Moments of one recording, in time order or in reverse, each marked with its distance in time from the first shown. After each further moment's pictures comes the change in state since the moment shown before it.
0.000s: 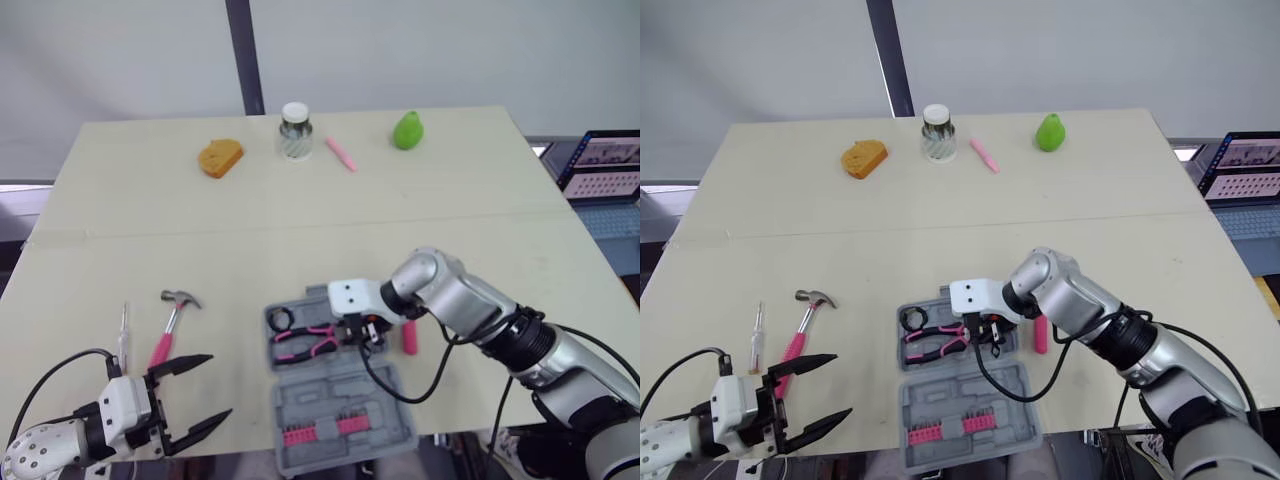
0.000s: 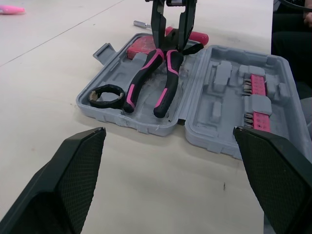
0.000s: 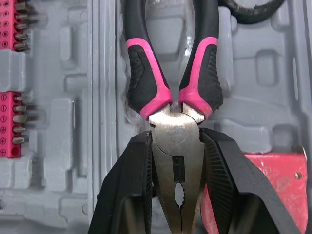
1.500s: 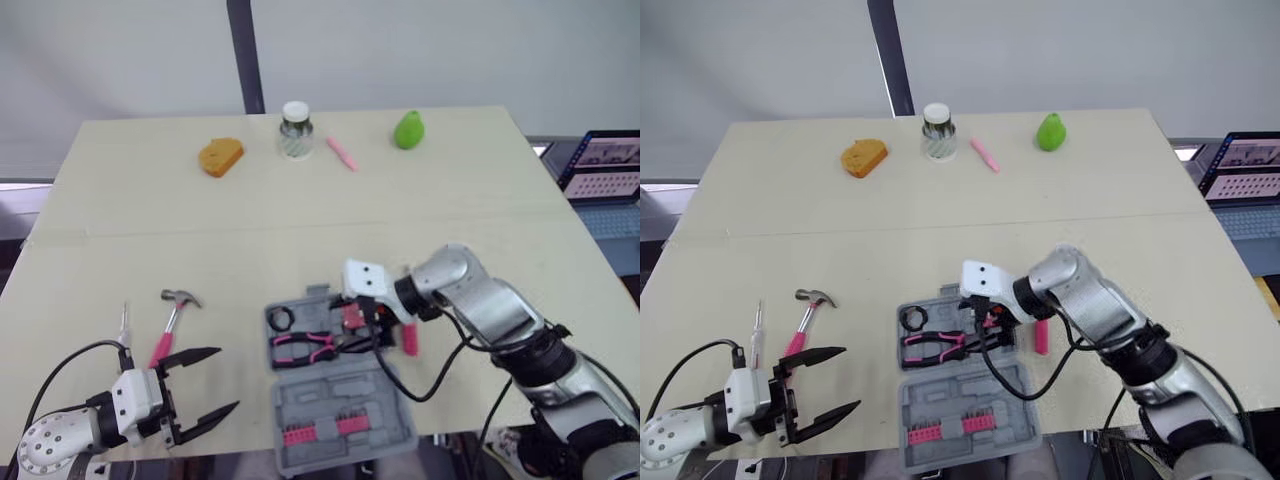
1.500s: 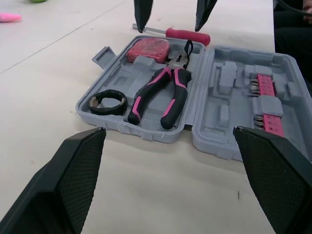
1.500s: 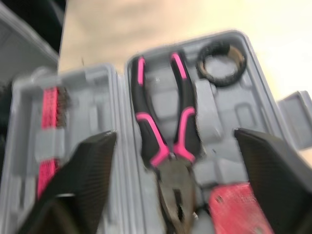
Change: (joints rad) left arm -0.074 -0.001 -0.050 0.039 0.027 -0.025 0.016; right arm 0.234 0.050 -0.307 -0.119 0.183 -0.008 -0.053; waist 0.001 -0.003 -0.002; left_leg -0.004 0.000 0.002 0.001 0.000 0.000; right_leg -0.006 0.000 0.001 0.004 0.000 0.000
